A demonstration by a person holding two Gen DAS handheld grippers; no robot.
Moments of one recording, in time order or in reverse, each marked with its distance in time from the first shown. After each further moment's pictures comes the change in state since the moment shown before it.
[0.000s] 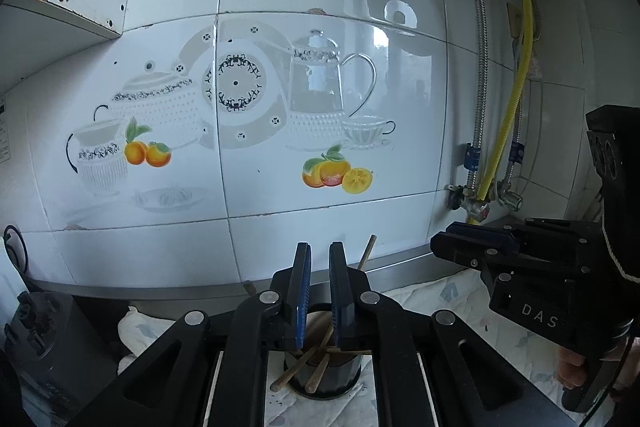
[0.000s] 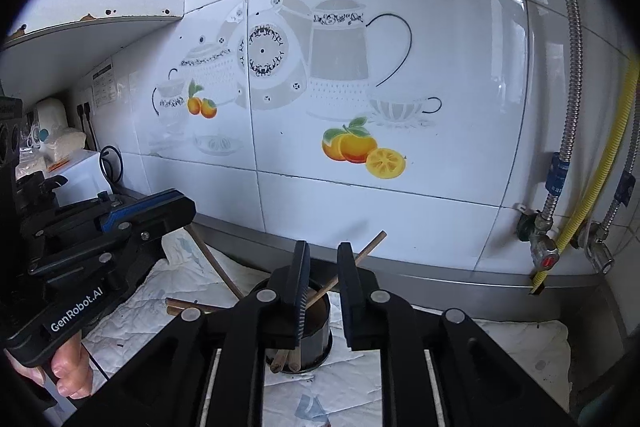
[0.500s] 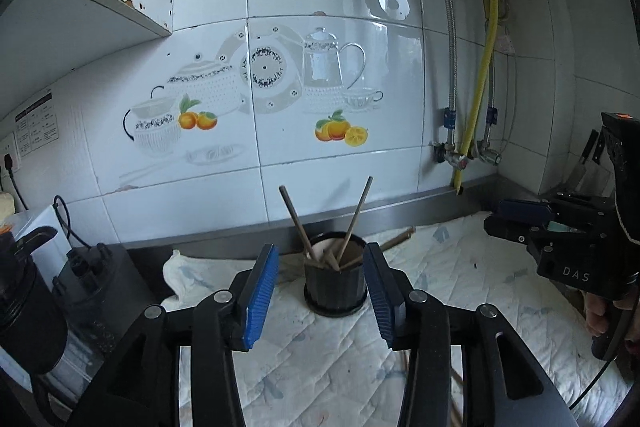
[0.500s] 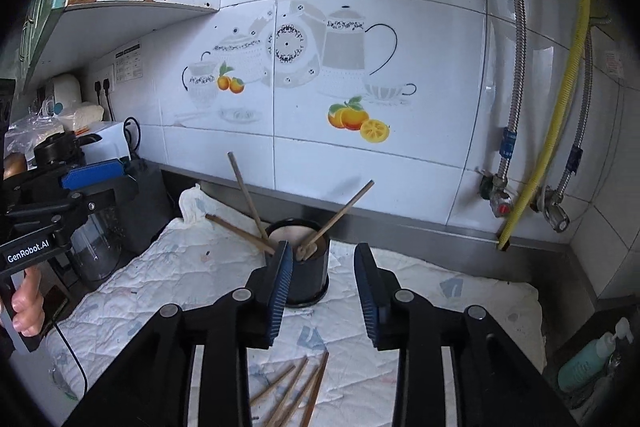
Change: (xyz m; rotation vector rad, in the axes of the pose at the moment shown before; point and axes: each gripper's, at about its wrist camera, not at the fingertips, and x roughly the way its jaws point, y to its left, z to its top) left arm -0.126 0.000 -0.063 0.041 0.079 0.034; right arm -0.084 0.024 -0.059 -0.034 0.025 -0.036
